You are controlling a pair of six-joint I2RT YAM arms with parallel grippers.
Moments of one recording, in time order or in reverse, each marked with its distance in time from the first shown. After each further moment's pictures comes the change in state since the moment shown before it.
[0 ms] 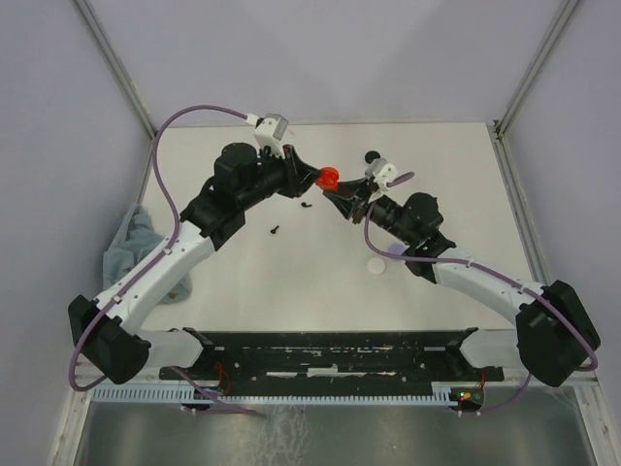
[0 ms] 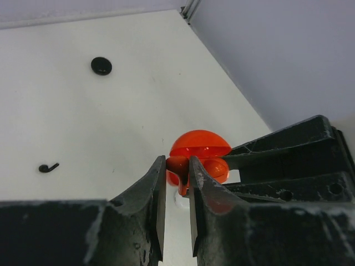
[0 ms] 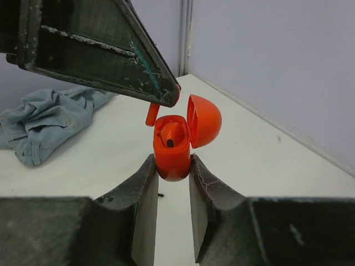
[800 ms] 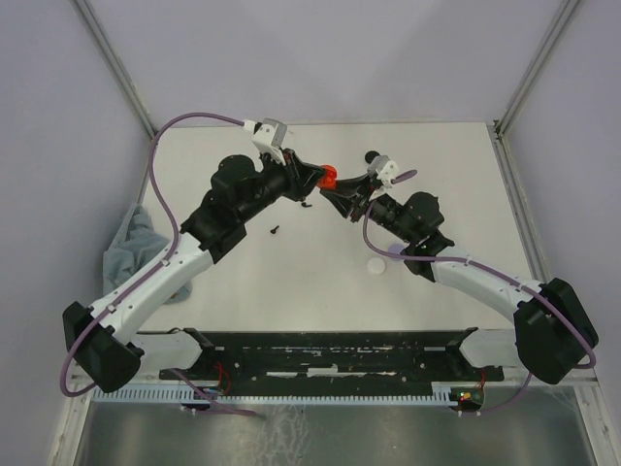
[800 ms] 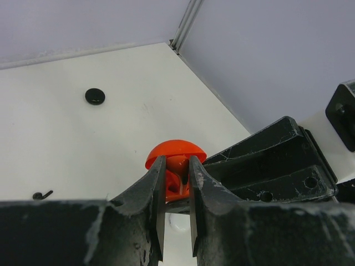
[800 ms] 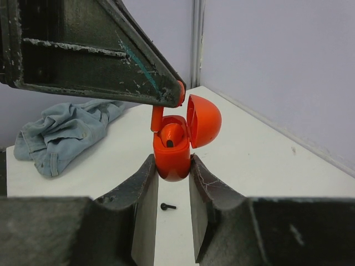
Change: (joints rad) left arm -0.069 -0.068 -0.085 0.179 -0.079 0.024; right arm -0.005 0.020 0.016 0.069 -0.034 0.075
